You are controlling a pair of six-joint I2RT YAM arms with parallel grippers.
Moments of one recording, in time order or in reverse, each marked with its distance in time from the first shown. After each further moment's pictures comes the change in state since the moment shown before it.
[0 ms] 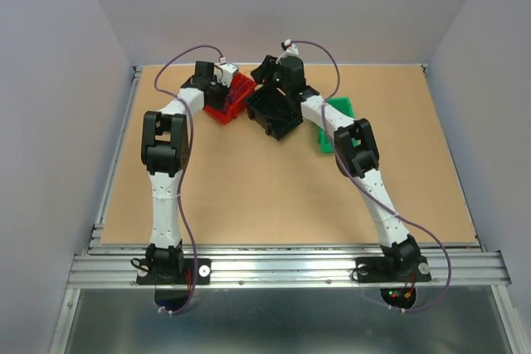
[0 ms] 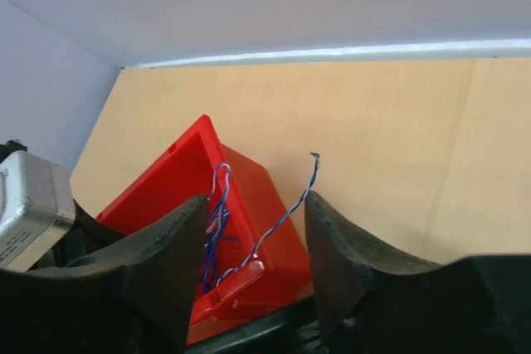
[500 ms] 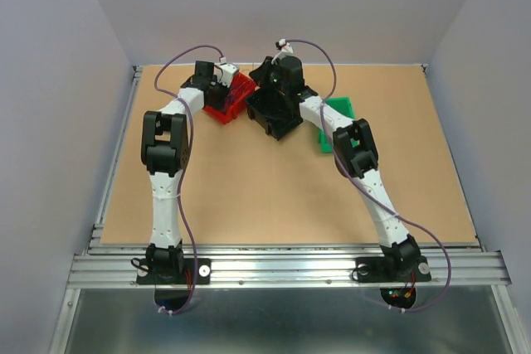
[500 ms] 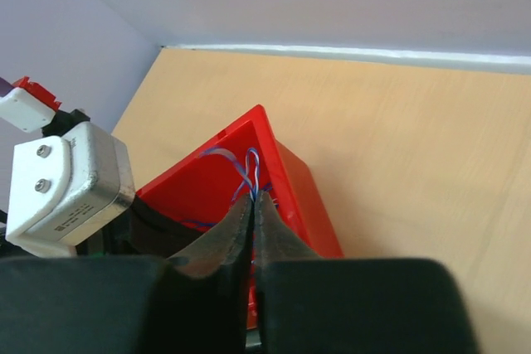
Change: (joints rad) left arm 0.000 0.000 0.000 -0.004 0.007 0.012; right arm 0.007 0.000 0.000 0.058 -0.114 -0.009
